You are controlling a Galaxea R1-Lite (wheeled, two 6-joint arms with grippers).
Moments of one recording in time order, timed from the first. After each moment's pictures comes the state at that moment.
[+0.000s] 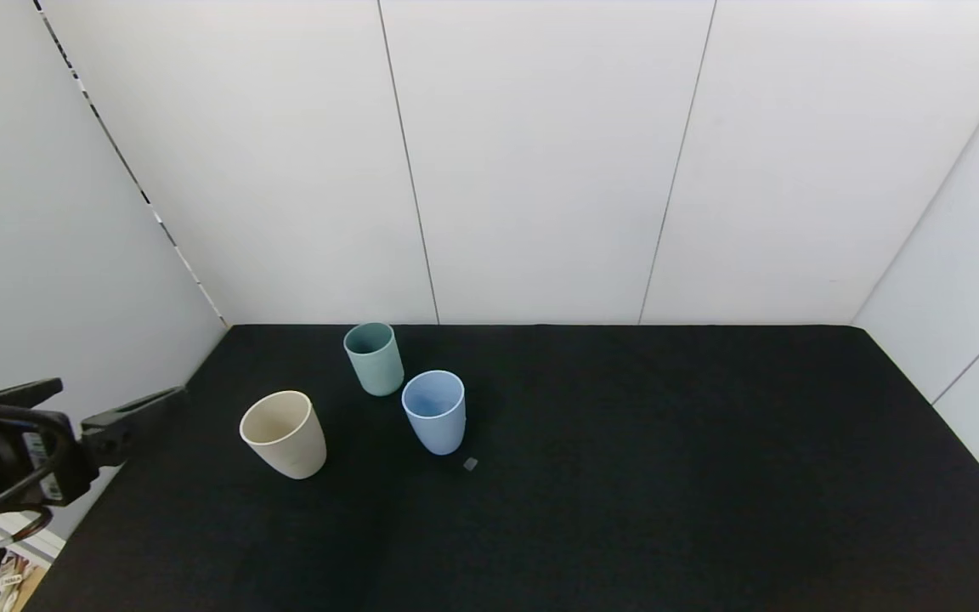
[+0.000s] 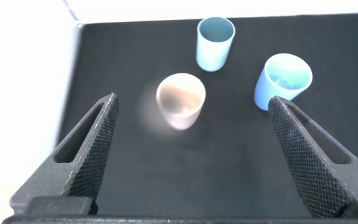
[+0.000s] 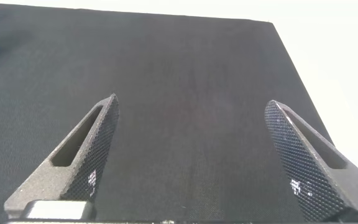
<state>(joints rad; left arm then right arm) -0.01 1.05 -0.56 -0.25 0.00 0.03 0.00 0.00 0.00 0.00 0.01 -0.01</state>
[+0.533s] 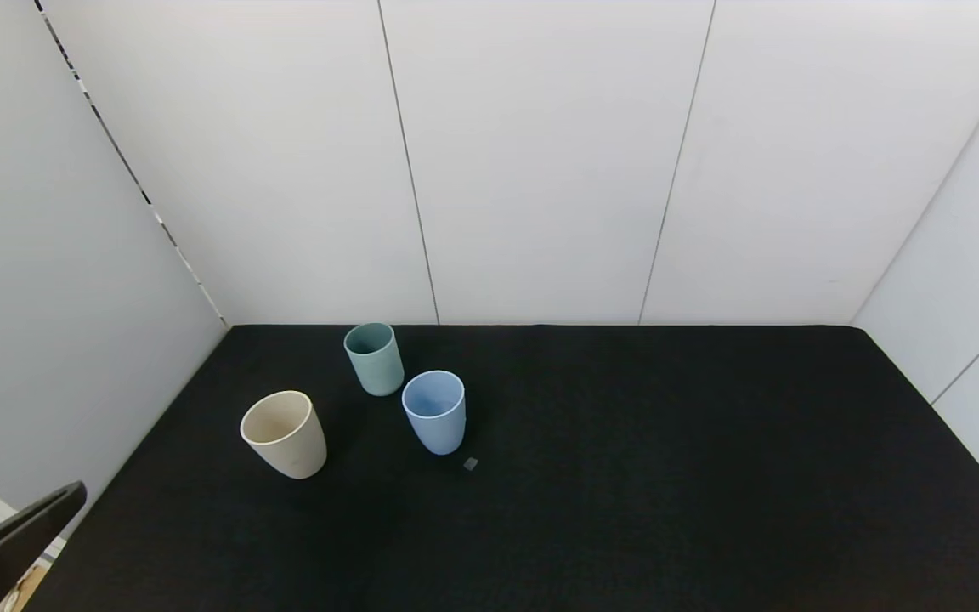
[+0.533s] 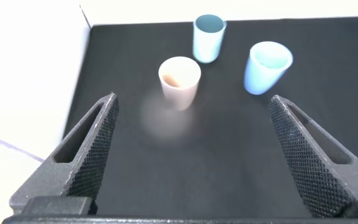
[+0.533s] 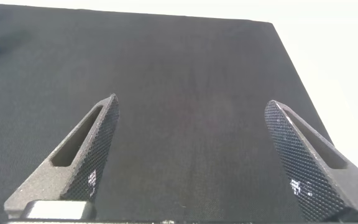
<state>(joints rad) 0.07 0.68 -0.44 -0.08 -0.09 0.03 0.00 0.00 0.00 0.00 0.01 -0.01</state>
